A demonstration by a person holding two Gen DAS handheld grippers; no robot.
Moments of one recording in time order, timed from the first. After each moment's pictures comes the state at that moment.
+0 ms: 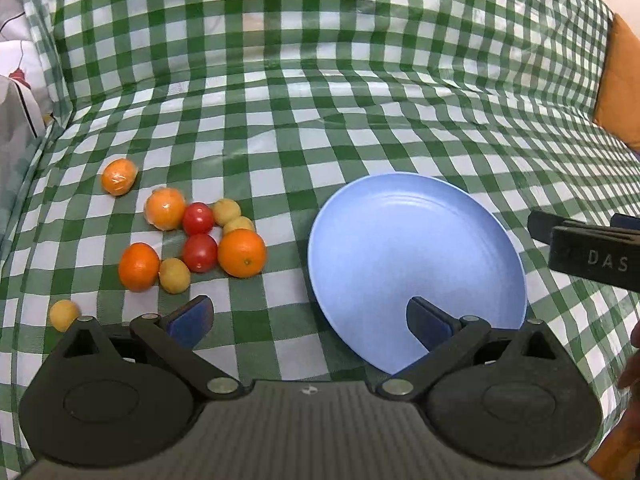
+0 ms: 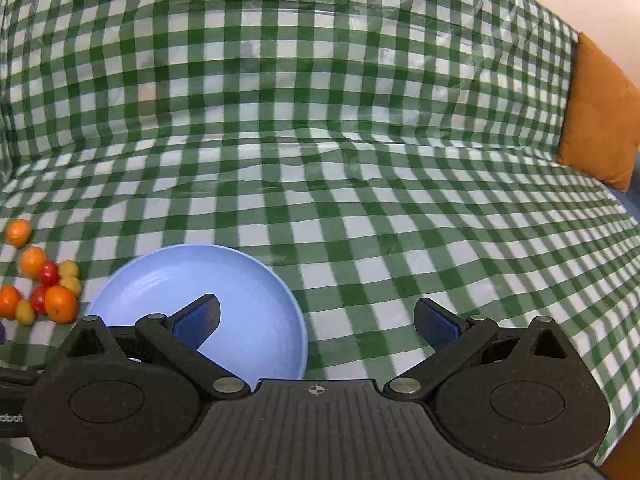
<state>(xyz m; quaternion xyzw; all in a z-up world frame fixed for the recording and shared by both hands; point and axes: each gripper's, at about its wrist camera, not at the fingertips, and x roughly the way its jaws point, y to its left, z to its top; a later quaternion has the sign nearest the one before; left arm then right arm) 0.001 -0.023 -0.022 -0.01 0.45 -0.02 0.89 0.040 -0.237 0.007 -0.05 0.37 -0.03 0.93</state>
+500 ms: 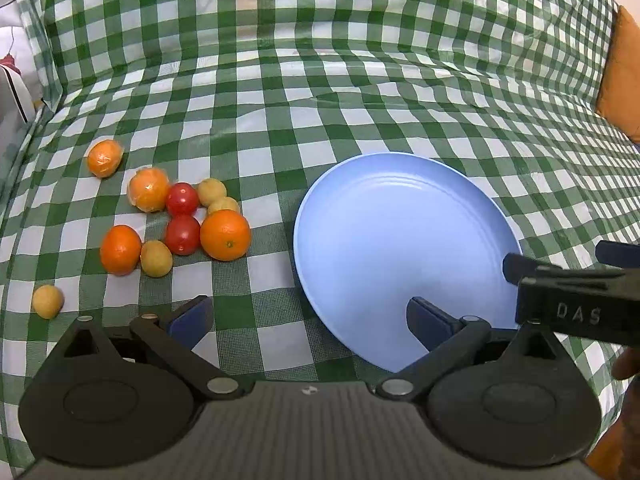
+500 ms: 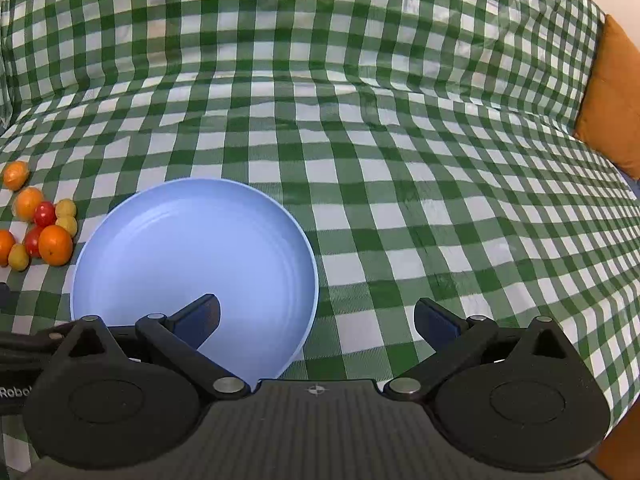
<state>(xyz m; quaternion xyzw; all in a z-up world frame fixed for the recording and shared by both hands) 0.014 -0.029 -0.038 -0.01 0.47 -0.02 0.88 0.035 -0.217 -0.003 -0.06 0.45 -0.01 0.89</state>
